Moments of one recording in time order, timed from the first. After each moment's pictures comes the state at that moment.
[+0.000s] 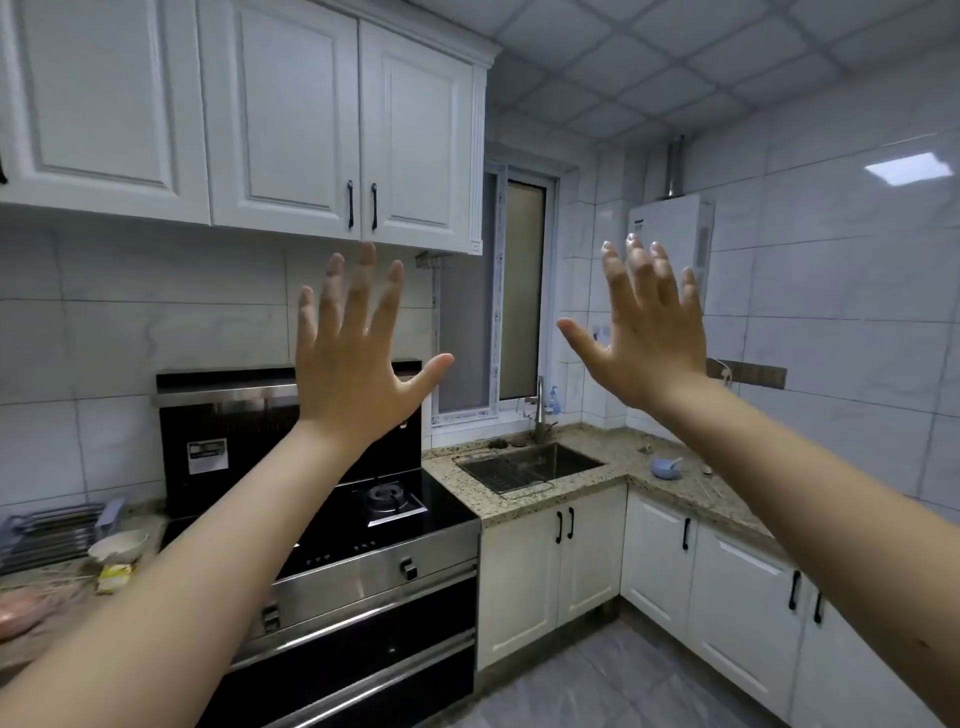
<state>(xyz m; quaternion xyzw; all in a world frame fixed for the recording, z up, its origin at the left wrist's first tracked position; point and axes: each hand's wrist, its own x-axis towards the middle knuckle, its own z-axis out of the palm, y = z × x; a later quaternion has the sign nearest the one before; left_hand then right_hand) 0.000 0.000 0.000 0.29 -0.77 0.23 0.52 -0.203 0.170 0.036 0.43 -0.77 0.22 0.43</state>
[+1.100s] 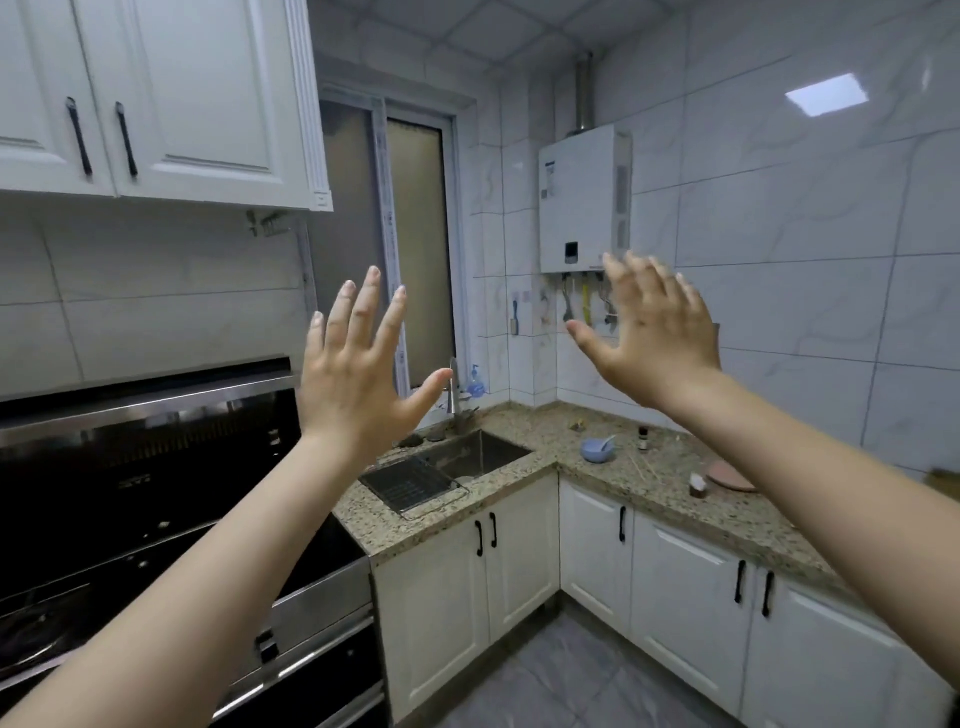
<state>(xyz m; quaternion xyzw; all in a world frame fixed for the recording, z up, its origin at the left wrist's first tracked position) -0.399 -0.061 -0.028 0.24 -0.83 0.19 0.46 -0.576 0.140 0.004 0.37 -0.82 0.18 0.39</state>
